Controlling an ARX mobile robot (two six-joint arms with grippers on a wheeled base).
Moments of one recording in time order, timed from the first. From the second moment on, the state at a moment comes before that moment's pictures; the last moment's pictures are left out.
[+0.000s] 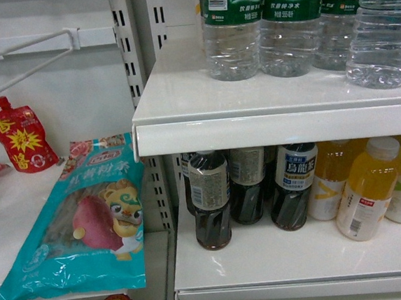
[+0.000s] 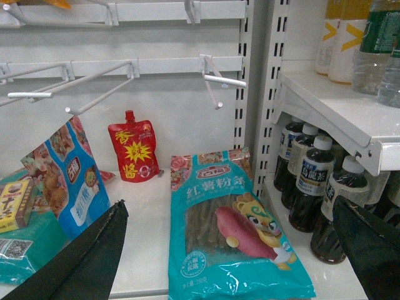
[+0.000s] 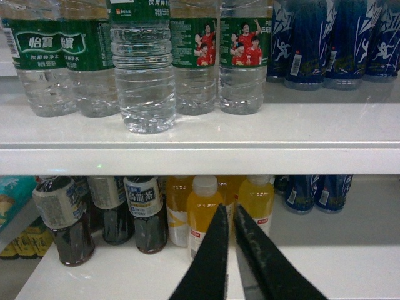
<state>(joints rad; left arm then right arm) 0.00 0.01 0.01 0.00 0.00 0.00 0.00 0.00 0.01 0.00 0.00 0.00</state>
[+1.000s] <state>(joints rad) 0.00 0.01 0.01 0.00 0.00 0.00 0.00 0.00 0.01 0.00 0.00 0.00</state>
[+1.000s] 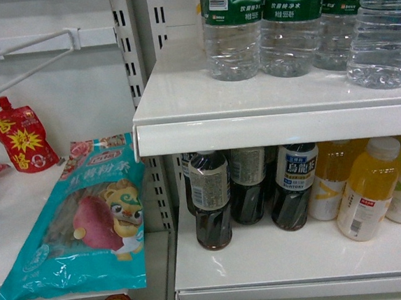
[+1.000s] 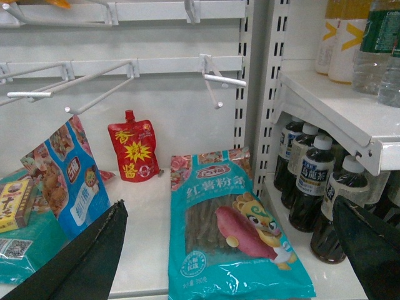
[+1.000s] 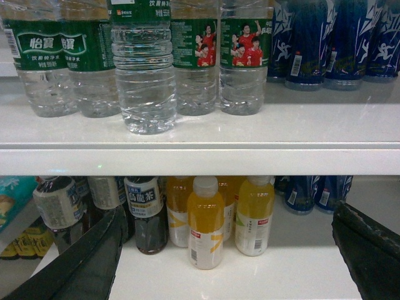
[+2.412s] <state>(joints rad) 0.00 0.01 0.01 0.00 0.00 0.00 0.00 0.00 0.01 -0.01 0.00 0.00</state>
